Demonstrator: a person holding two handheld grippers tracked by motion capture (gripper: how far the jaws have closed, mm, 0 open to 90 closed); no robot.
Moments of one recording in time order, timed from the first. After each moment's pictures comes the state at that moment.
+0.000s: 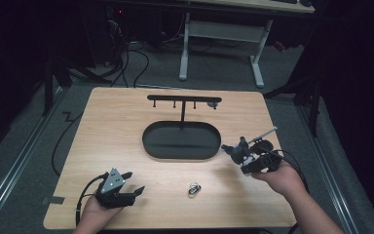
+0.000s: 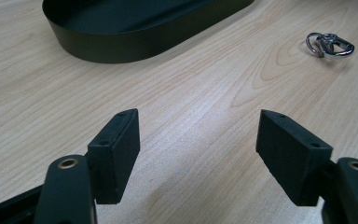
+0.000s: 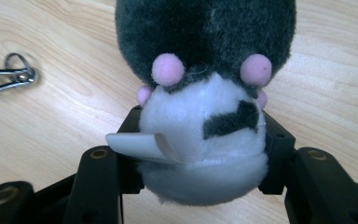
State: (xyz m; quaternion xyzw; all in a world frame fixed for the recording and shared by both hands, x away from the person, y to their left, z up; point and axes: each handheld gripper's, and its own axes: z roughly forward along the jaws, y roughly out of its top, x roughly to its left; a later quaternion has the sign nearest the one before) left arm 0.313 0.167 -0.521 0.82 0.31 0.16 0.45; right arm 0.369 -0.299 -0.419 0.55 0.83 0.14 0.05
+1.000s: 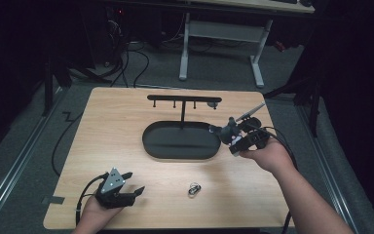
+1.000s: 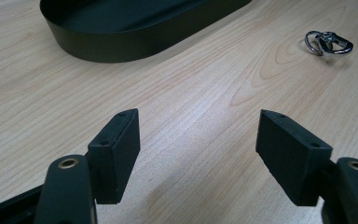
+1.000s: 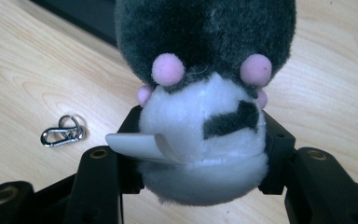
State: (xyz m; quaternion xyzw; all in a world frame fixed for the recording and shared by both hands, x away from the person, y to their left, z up) left arm 0.314 0.167 -0.522 0.83 0.31 0.16 0.45; right arm 0.413 -0.259 -0.372 0.54 0.83 0.14 0.05
